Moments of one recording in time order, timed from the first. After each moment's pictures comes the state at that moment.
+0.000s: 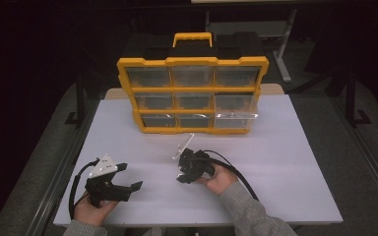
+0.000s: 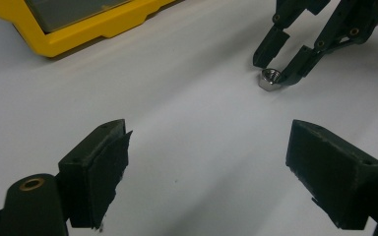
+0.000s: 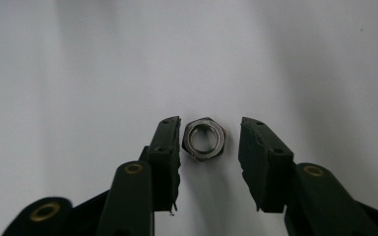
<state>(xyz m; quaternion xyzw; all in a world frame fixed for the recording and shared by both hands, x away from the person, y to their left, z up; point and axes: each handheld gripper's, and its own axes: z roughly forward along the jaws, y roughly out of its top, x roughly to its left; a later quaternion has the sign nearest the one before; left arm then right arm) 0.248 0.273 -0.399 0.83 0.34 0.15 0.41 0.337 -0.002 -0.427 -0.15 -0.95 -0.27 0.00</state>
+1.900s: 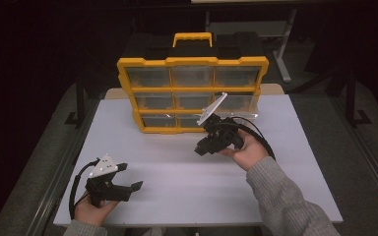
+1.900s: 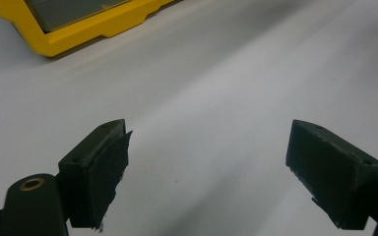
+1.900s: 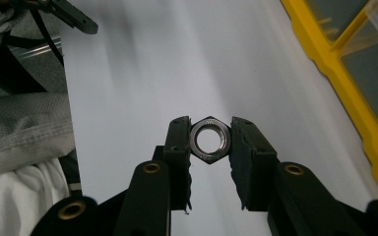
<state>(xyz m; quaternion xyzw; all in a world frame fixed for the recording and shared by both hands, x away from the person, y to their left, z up) 0.249 0.273 -0.399 0.83 0.34 0.16 0.41 0.352 -0.071 -0.306 -0.17 -0.93 -0.31 0.00</state>
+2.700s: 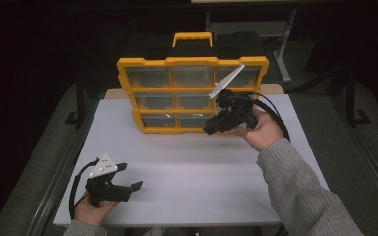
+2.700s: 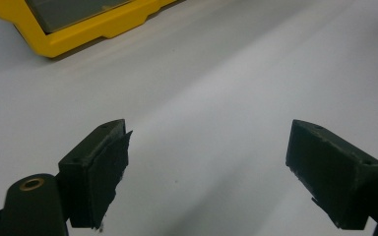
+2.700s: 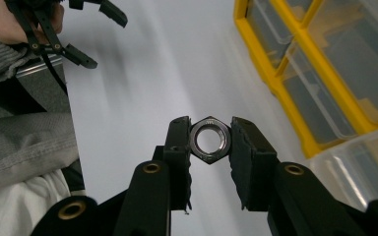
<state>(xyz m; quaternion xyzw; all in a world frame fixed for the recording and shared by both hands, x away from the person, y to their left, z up) 0.249 0.273 -0.399 0.83 0.34 0.16 0.41 0.364 -0.097 -0.244 -0.19 -0.92 -0.33 -0.02</state>
